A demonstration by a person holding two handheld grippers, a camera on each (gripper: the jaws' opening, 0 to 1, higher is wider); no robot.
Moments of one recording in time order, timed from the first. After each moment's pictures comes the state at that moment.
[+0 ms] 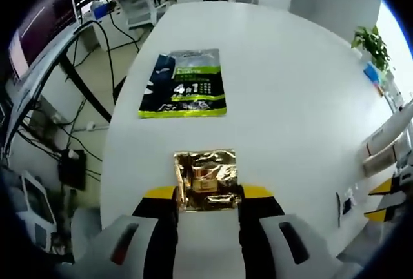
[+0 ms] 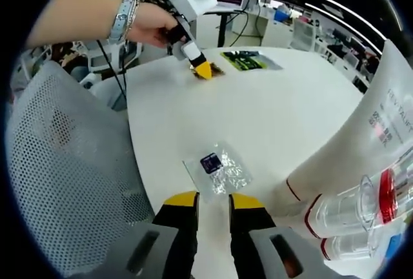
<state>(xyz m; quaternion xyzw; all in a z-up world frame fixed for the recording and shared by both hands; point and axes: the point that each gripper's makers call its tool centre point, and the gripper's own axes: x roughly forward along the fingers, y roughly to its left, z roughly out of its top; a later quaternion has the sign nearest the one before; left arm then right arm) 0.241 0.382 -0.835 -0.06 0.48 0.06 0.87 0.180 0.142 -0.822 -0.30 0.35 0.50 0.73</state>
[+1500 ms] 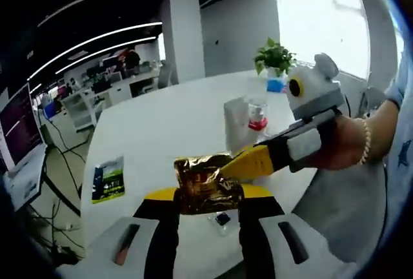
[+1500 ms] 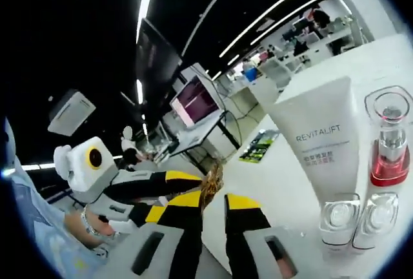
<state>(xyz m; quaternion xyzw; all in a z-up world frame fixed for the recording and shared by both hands) 0.181 0.196 -0.696 0.08 0.23 -0.19 0.95 0.192 0.180 -0.705 0.22 0.30 0.54 0.75</state>
